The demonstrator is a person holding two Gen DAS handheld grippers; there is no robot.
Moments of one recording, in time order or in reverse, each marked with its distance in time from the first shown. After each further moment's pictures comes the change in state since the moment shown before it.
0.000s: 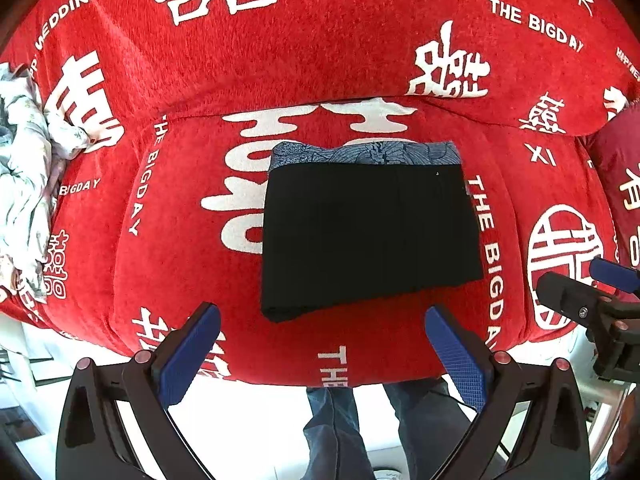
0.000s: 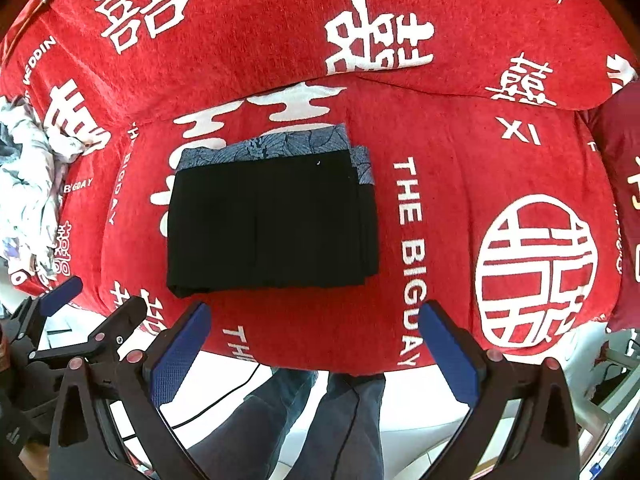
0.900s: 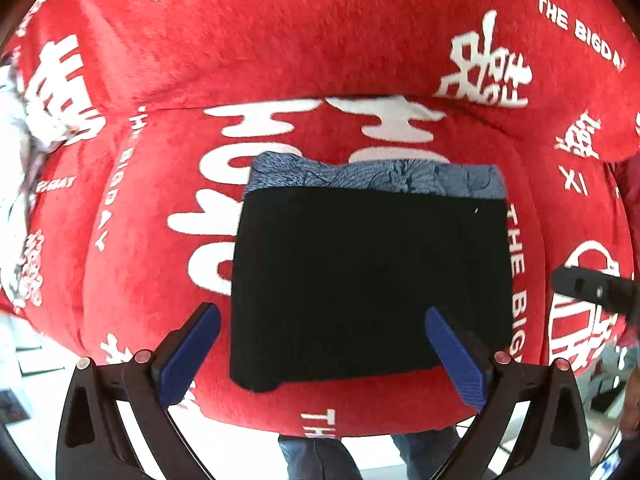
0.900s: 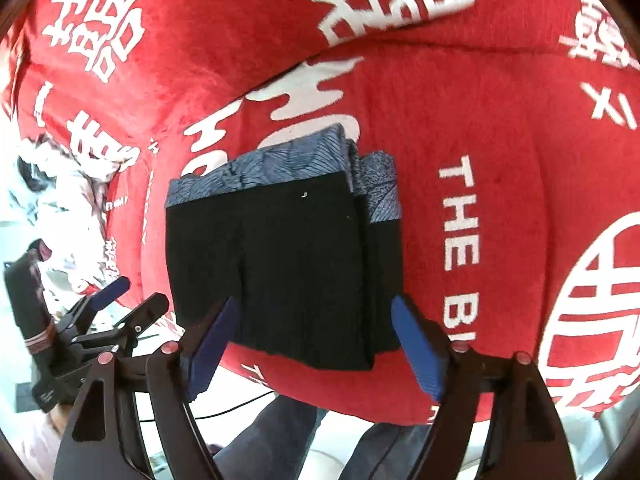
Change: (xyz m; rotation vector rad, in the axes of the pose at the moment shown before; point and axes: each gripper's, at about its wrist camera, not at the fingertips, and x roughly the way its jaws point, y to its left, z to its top) left arm 0.084 -0.009 0.052 -0.086 0.018 0.013; right arm 0.102 -0.068 0.077 0.003 0.084 0.293
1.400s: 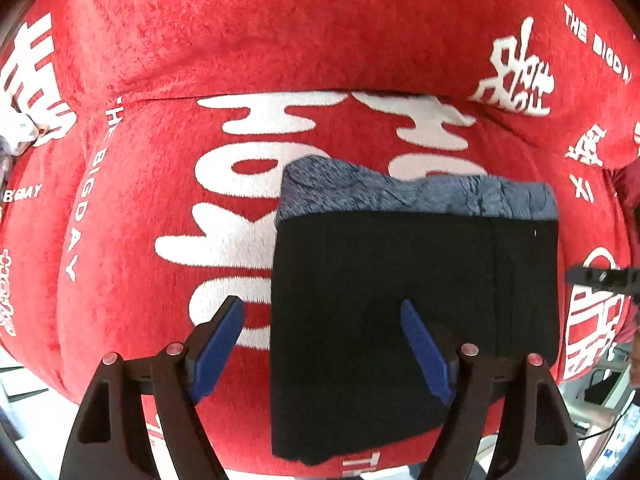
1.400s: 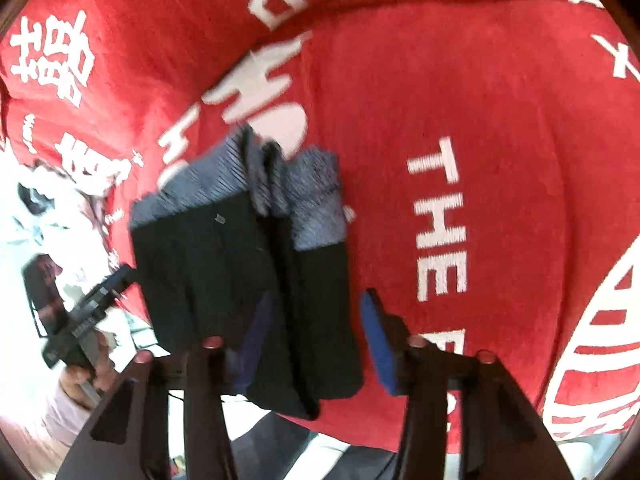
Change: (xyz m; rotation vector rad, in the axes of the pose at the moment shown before) left arm 0.071 0.060 0.024 0.045 0.011 -0.096; right arm 0.050 -0.070 0.025 0.117 0.041 0.150
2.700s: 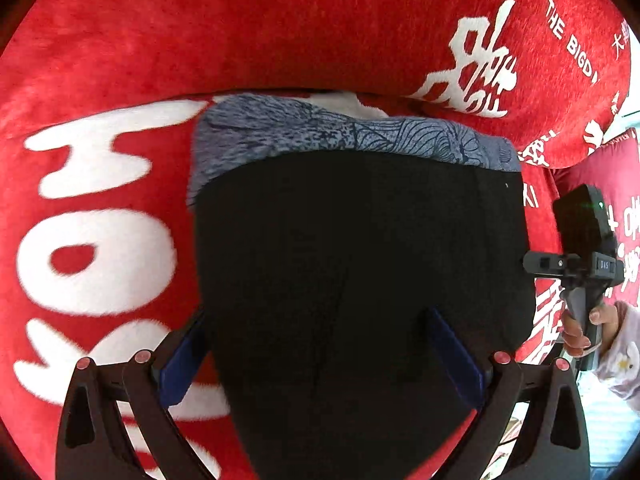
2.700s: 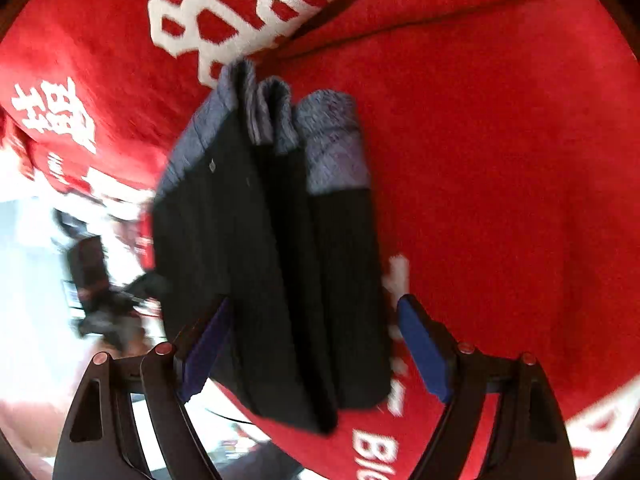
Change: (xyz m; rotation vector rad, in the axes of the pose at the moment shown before) left arm 0.096 -0.059 0.079 0.071 0.070 -0.358; right arm 0.031 -0.070 0.082 0.007 0.018 0.263
